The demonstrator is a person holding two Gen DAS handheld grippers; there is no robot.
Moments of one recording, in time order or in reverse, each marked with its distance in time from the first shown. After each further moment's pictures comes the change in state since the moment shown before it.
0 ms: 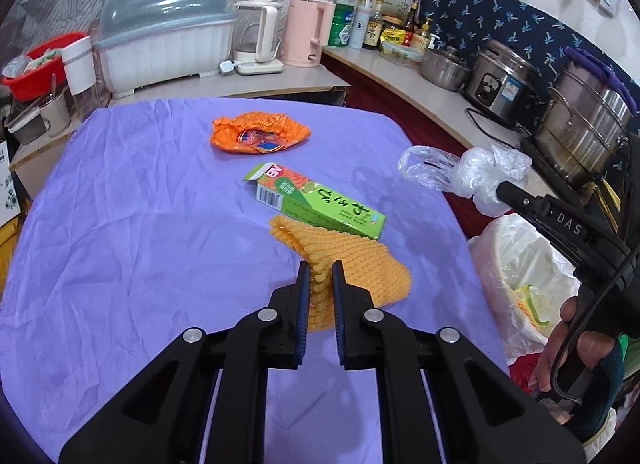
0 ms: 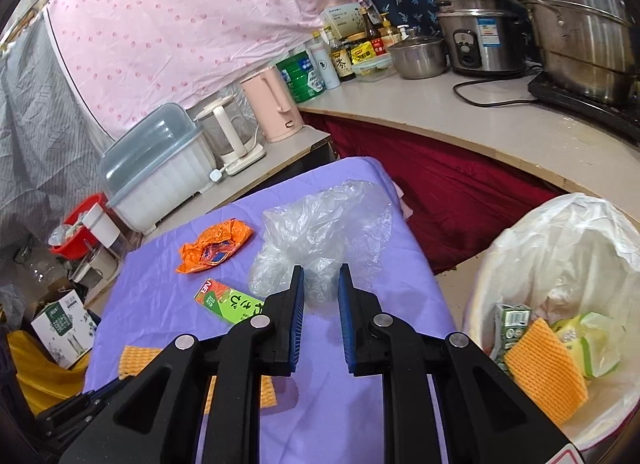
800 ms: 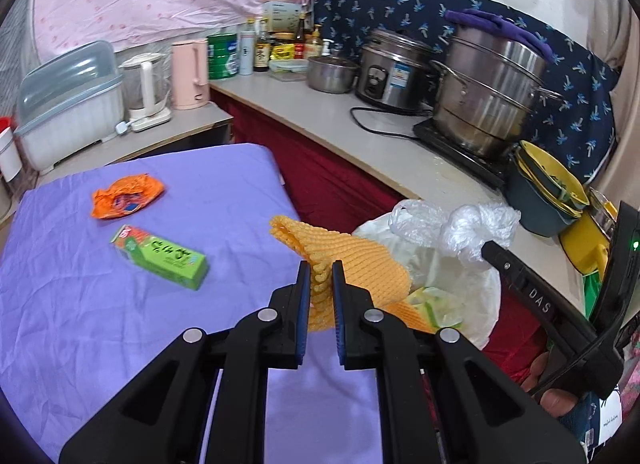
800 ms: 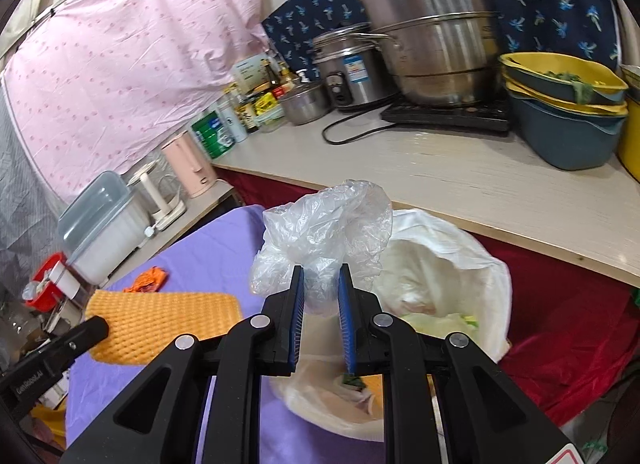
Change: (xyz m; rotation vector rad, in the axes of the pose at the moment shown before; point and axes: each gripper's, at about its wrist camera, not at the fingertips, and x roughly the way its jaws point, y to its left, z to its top) left arm -0.022 -0.180 0.008 0.216 -0.053 -0.167; right arm -0.121 -0.152 -0.006 0.149 -0.137 -0.193
